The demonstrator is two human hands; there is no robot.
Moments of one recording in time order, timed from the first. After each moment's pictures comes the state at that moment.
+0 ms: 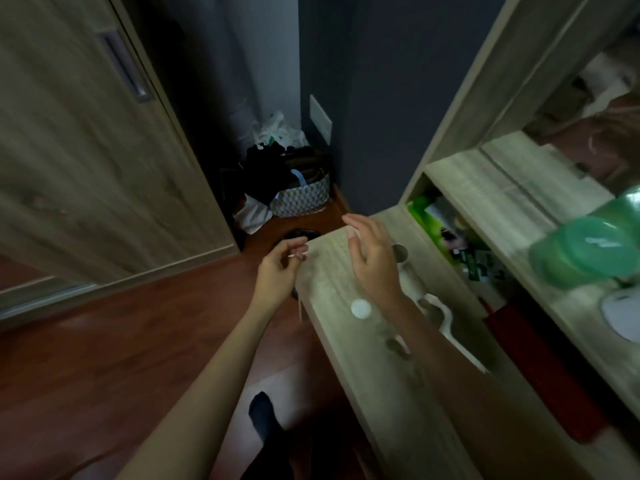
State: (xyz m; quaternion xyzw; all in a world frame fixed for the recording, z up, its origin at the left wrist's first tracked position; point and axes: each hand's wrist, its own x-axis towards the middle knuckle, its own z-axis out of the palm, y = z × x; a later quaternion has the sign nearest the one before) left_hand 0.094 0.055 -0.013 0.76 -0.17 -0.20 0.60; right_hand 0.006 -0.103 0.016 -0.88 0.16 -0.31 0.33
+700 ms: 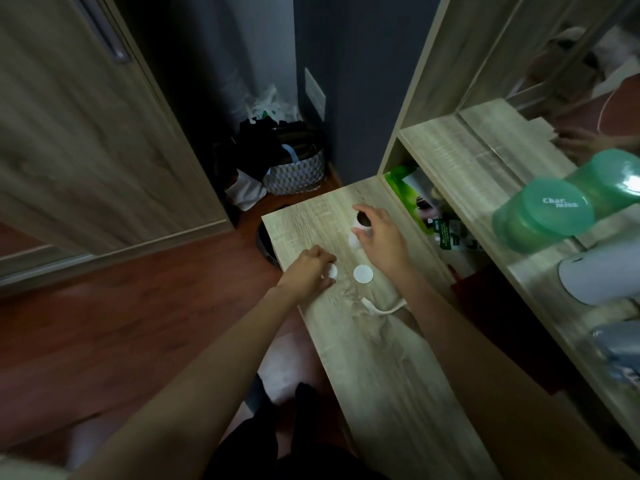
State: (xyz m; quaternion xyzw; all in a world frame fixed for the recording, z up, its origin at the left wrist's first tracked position) left_hand 0.017 -0.006 -0.069 0.86 -0.41 -0.22 0.19; right_hand -0.055 -0.173 -0.018 -0.91 0.23 -0.11 0.32
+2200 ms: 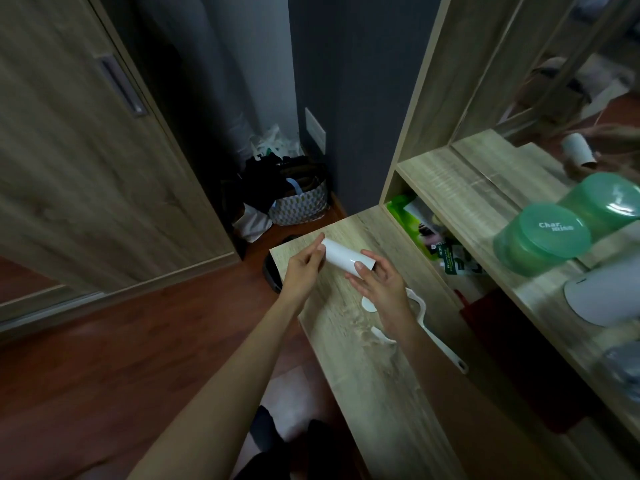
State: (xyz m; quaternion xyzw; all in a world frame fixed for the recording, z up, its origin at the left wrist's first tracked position) left_hand 0.033 -0.016 -0.003 0.68 -0.09 -0.29 0.67; right_hand -0.078 -0.124 -0.005 -0.47 0.30 -0.20 0.80
